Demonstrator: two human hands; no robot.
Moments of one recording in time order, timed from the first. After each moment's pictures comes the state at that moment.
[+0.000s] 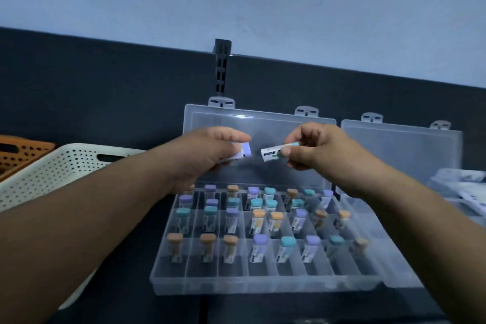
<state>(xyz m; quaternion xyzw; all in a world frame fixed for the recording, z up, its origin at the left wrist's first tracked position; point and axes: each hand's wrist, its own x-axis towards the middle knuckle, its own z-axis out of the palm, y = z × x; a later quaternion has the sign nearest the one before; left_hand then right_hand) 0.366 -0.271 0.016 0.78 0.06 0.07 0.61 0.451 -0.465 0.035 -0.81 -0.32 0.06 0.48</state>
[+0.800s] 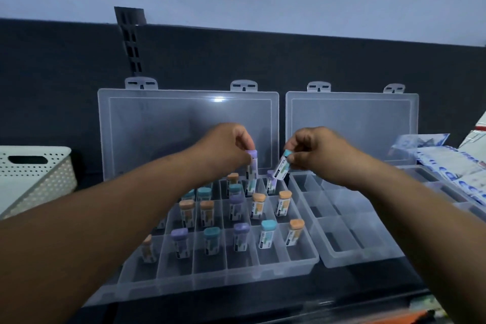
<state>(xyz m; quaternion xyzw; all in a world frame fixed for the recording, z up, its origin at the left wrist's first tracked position) 0.466 -0.394 -0.014 0.90 0.03 0.08 0.43 0.533 -0.584 -0.009 -0.89 -0.27 0.05 0.36</state>
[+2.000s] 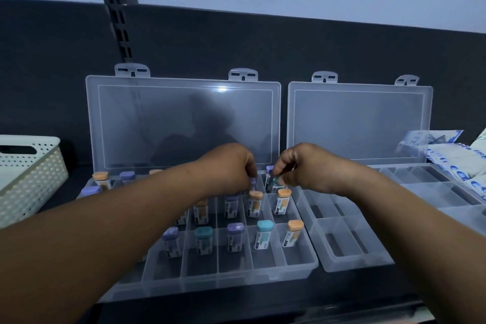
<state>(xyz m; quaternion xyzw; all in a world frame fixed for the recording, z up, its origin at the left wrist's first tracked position) 0.483 -0.405 -0.043 0.97 0.02 -0.04 0.24 0.551 -0.573 -0.038 -0.91 -0.31 0.15 0.25</state>
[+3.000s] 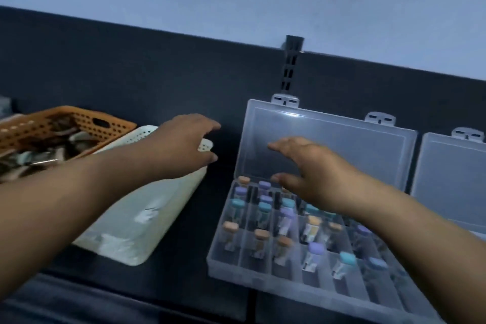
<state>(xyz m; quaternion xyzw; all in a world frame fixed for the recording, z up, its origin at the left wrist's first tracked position) 0.305 -0.178 0.004 0.97 0.17 0.13 0.07 0.429 -0.387 0.012 -0.84 -0.53 -0.04 0.08</state>
